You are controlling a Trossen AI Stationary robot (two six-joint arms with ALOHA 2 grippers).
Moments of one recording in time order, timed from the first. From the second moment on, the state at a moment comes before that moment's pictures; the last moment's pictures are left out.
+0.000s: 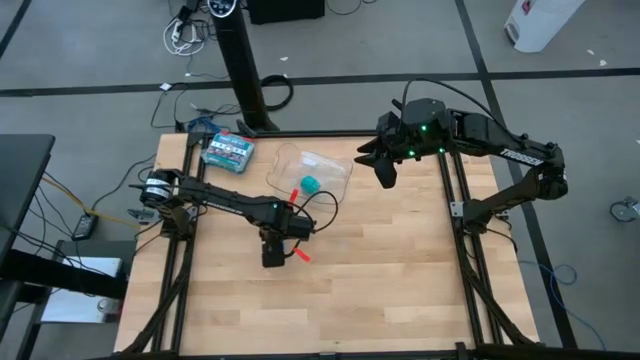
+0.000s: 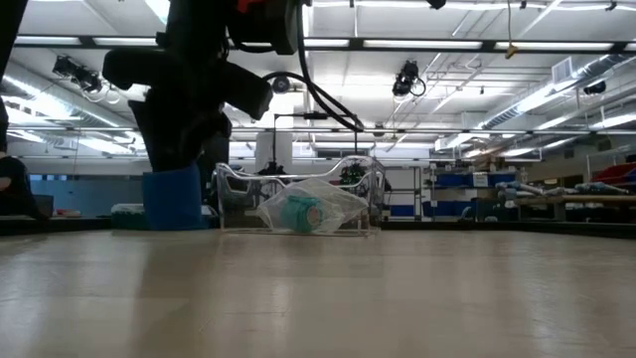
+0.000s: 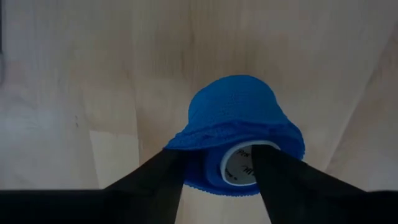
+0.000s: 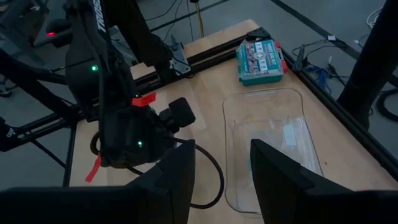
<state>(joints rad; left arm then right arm) -0.13 1.79 1.30 -1.13 -0.01 -0.24 -0.18 1.31 1.60 -0.81 -0.03 0.26</state>
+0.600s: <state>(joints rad) -0.12 1.76 1.39 -1.16 -0.03 -0.29 -0.18 1.31 1.60 -0.82 -0.05 0.25</state>
